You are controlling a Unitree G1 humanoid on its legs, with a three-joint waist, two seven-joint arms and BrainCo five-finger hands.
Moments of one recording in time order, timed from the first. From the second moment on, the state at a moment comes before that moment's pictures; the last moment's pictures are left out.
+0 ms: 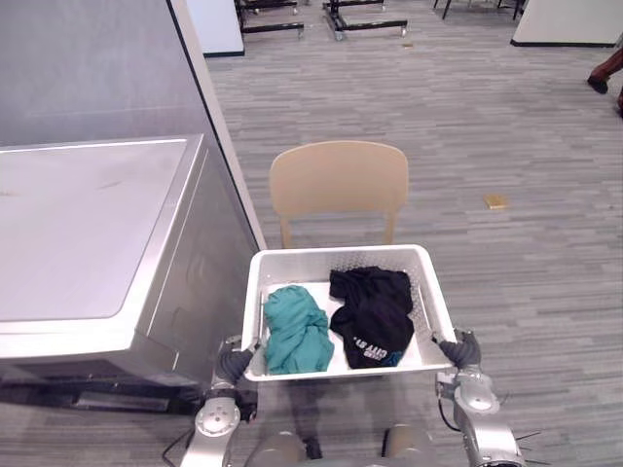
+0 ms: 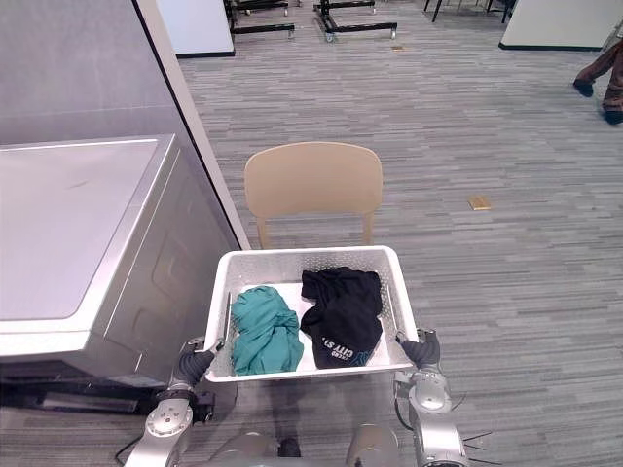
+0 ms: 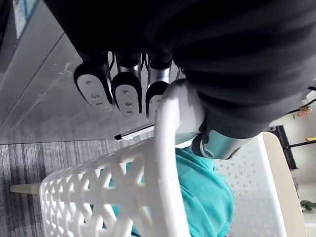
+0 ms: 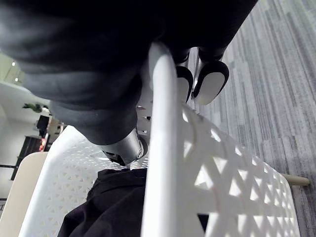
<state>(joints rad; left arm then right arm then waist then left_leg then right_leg) 0.25 0.09 -0.08 0.19 0.10 0.13 0.20 0.12 -0.10 -0.08 0.32 -0.07 0.13 -0.24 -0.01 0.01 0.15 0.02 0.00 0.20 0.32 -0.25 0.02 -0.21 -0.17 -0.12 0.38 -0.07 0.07</state>
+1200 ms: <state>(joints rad) -0.17 0.03 0.16 0.18 -0.03 0.05 0.48 -0.12 -0.05 -0.10 0.06 0.01 0.05 -0.43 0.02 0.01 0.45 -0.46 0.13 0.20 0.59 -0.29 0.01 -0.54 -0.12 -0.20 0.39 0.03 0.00</state>
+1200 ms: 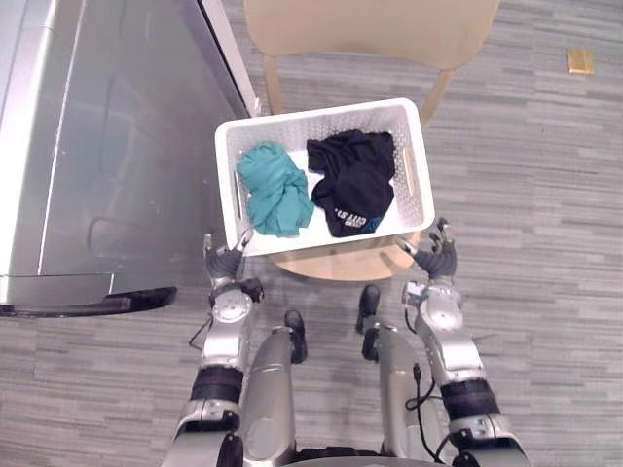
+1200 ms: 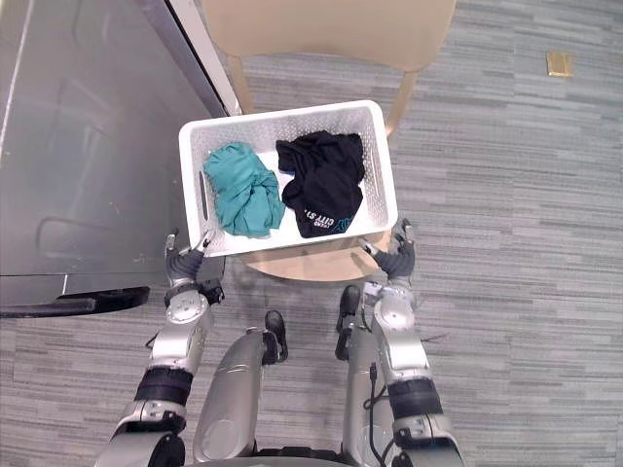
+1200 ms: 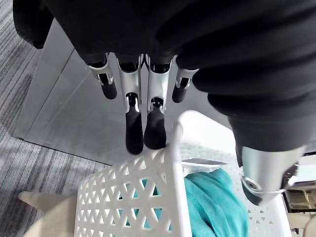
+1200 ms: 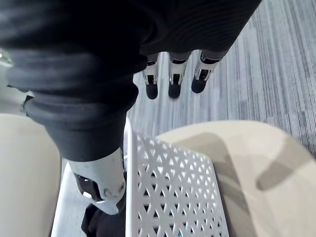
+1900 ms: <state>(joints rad) 0.13 0.00 0.19 0.68 -0.06 0.05 0.19 0.10 -0.06 -0.18 0.56 -0.04 0.06 -0.21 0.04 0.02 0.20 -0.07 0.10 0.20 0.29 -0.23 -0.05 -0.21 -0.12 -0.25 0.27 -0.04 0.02</state>
